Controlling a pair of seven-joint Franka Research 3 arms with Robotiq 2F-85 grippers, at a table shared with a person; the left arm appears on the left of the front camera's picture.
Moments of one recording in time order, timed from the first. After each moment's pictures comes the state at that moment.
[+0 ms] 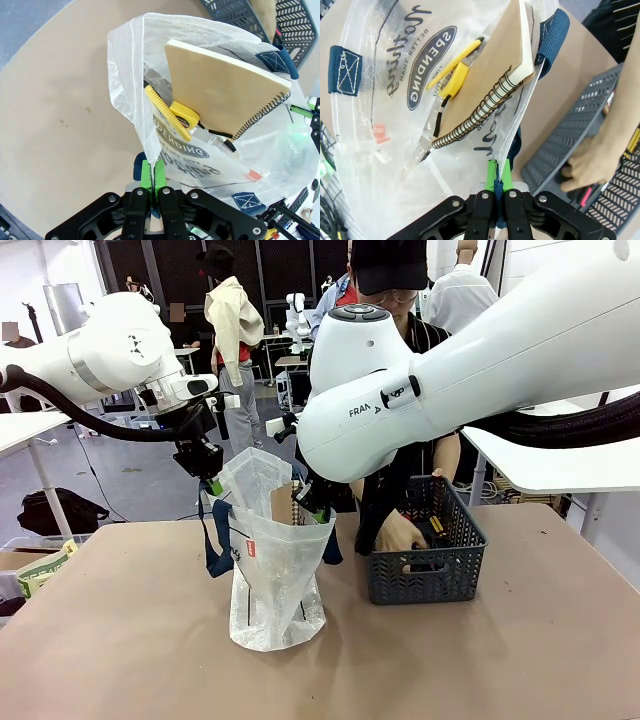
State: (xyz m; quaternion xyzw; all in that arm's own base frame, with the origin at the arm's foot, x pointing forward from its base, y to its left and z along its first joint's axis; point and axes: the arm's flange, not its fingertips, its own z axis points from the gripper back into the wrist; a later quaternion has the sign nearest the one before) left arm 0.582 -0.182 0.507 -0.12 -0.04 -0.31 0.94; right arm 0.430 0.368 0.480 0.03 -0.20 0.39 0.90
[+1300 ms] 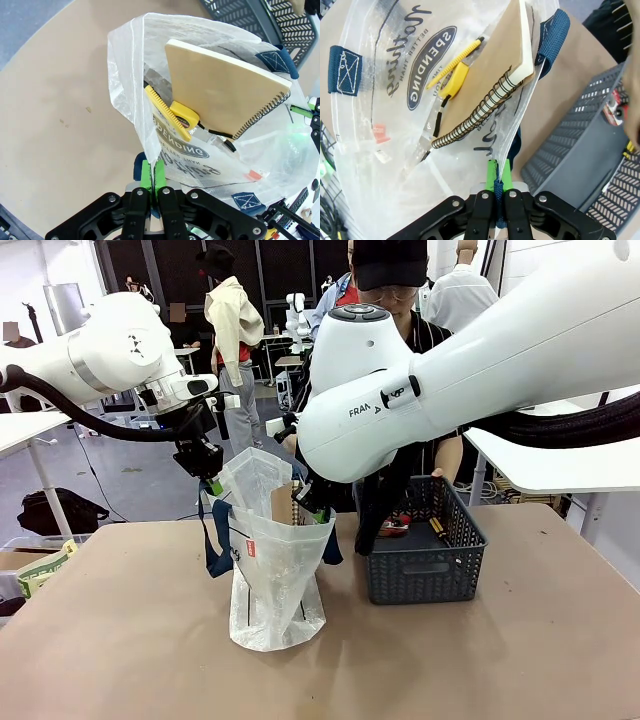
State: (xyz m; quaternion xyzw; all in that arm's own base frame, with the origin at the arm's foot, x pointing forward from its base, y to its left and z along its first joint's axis) left arm 0.582 -0.182 0.507 -0.12 -0.04 -0.31 0.94; right arm 0.430 0.368 0.480 0.03 -0.20 0.39 0.90
